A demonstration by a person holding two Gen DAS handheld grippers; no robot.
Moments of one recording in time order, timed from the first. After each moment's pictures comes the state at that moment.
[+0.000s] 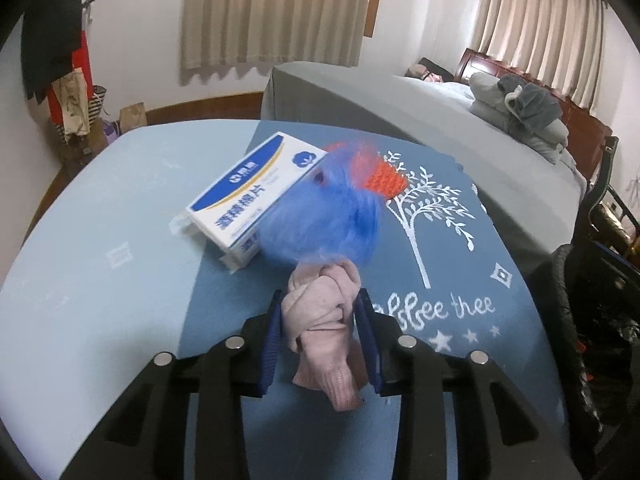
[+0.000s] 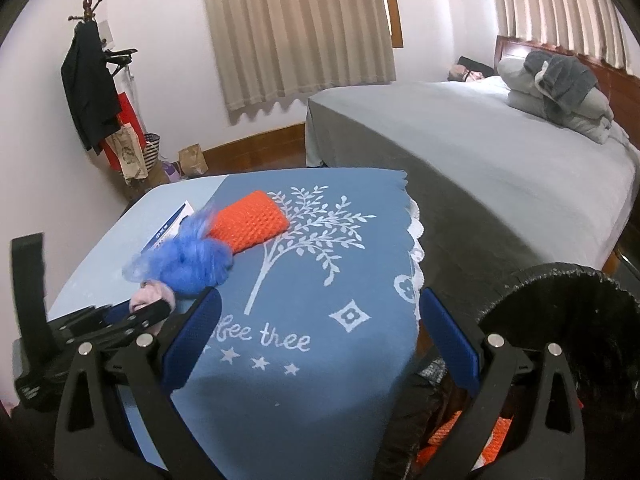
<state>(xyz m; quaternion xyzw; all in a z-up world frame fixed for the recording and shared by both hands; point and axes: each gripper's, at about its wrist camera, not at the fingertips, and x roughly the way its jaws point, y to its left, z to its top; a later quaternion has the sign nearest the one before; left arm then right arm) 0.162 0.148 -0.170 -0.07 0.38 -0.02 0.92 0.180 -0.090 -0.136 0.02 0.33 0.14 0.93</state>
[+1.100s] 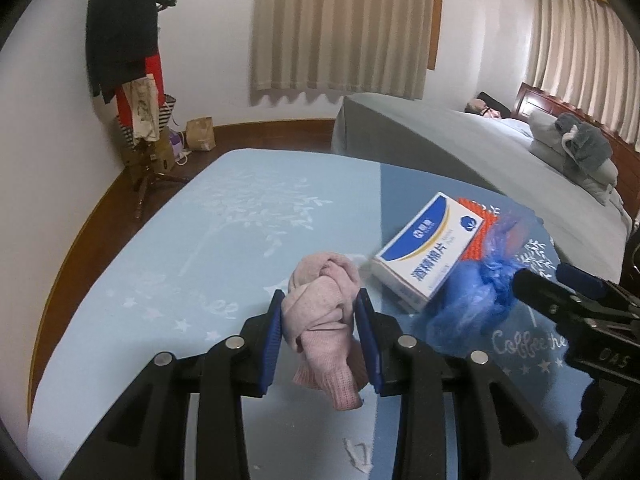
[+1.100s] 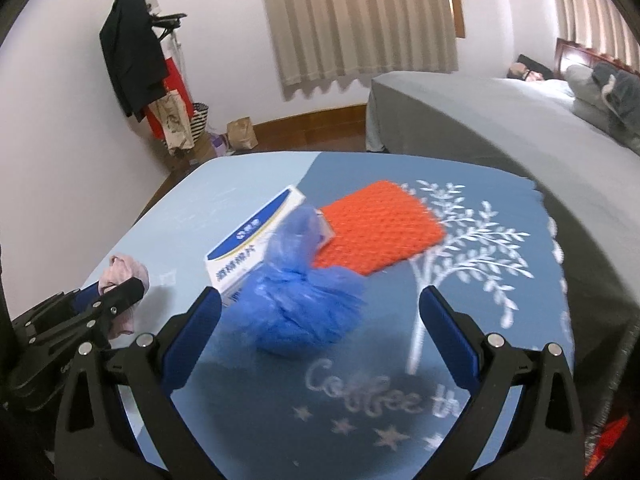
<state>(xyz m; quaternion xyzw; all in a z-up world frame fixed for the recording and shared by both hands) 0.153 0.247 -0.155 -0.07 0.34 0.10 0.93 0.223 0.048 -0.159 -0.01 0.36 0.23 0.91</state>
